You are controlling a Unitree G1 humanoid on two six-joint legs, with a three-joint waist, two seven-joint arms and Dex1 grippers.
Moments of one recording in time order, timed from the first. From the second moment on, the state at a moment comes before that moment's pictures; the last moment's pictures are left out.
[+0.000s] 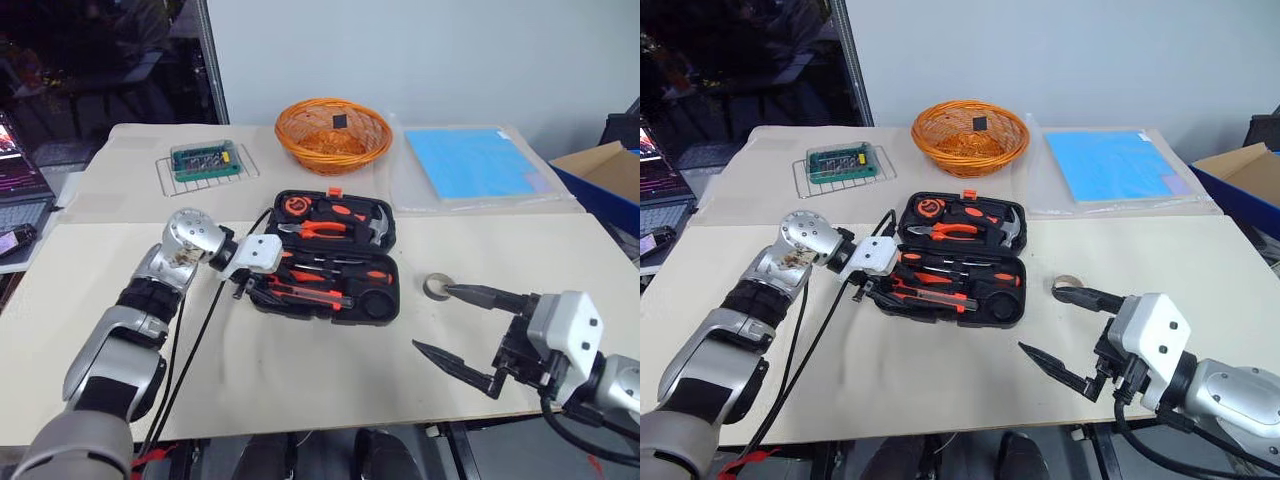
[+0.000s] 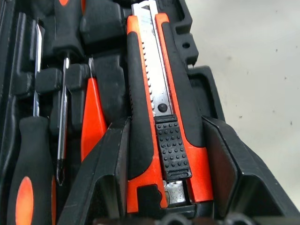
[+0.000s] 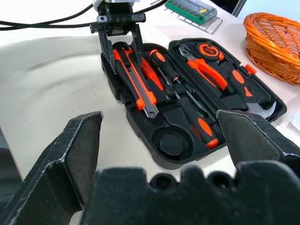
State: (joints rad) left arm -0.95 0.58 -0.37 0.69 -0.03 -0.22 -1.59; right arm 0.30 -0.80 -0.48 -0.95 0.65 0.51 0.73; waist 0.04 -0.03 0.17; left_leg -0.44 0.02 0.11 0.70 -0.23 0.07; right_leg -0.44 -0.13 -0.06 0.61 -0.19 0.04
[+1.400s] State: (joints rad) left arm -0.52 0.54 -0.25 -0.05 -0.18 0.56 -1.12; right arm 0.21 -0.81 -0.40 -0.88 0.65 0.51 0.74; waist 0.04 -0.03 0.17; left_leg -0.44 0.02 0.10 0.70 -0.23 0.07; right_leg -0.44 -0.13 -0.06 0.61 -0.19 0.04
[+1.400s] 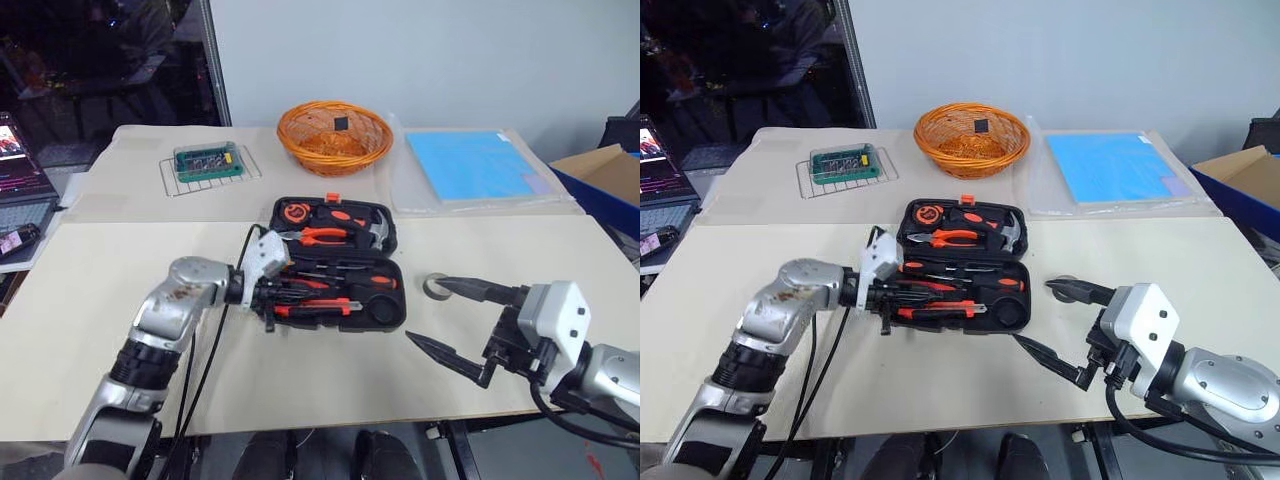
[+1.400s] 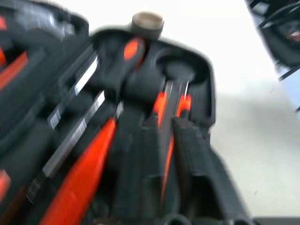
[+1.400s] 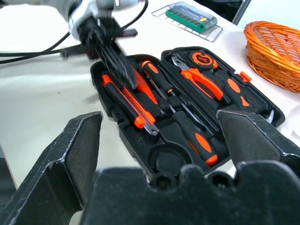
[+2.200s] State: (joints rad) left arm -0.47 0.42 -0.21 -0.06 -0.41 0.55 -1.07; right arm 0.26 -0.85 -0.48 -0.90 0.69 0.65 0.64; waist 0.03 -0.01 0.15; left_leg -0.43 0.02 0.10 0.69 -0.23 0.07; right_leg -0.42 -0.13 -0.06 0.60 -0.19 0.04
